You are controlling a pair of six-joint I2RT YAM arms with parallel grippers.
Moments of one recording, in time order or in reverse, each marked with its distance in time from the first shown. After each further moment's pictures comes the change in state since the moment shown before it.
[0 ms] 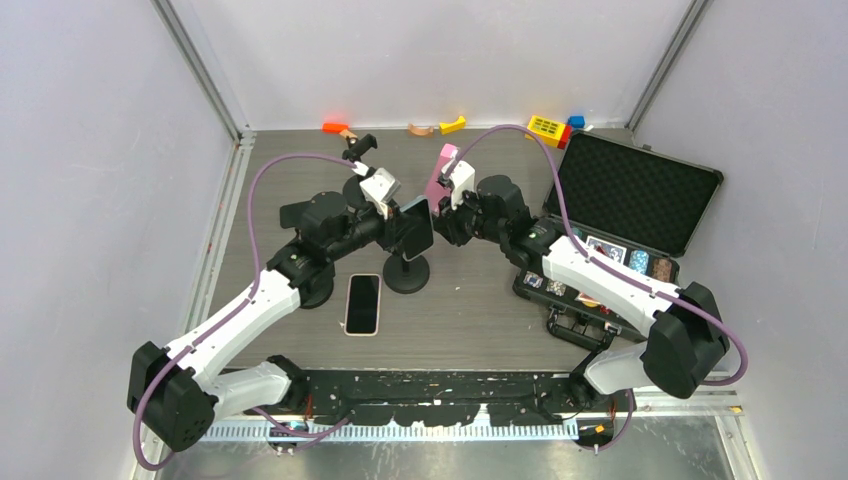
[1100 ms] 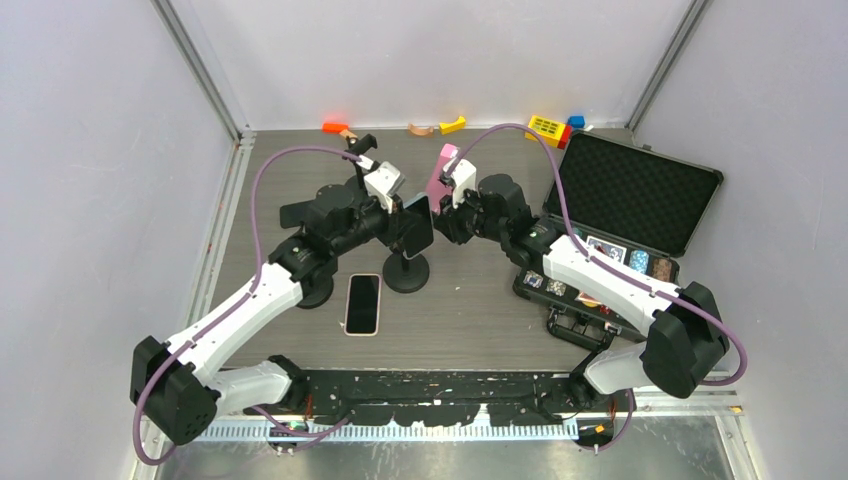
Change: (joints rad) left arm -0.015 0.033 0.075 -0.101 -0.059 -0.005; right arm -0.011 0.002 -0.001 0.007 -0.005 0.000
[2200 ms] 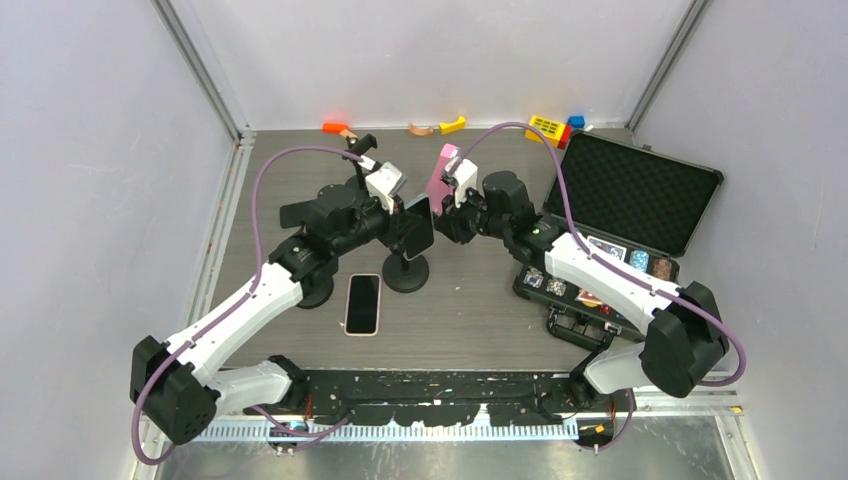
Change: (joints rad) left arm -0.011 0.003 0.010 -0.021 -0.008 -0.007; right arm -0.029 -0.003 -0.009 0.004 -0.092 -0.016
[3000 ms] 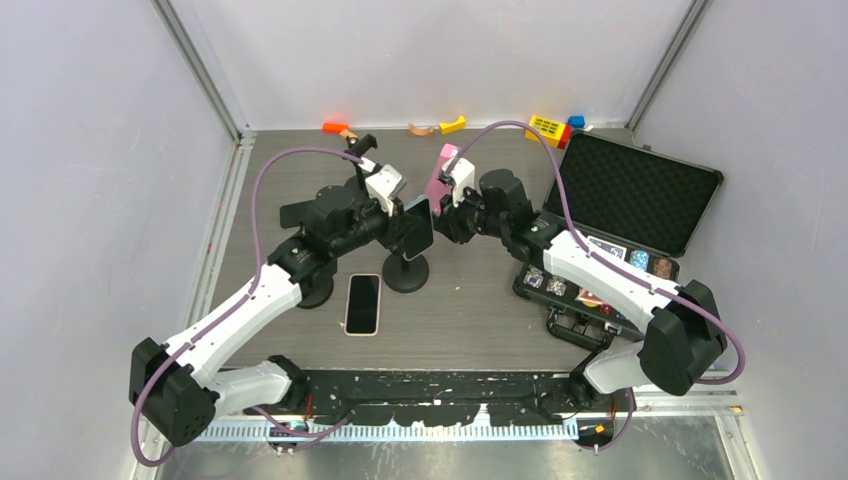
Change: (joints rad) left arm 0.000 -0.008 -0.010 0.007 0.022 0.024; right arm 0.009 0.019 0.042 -0.055 0.014 -0.005
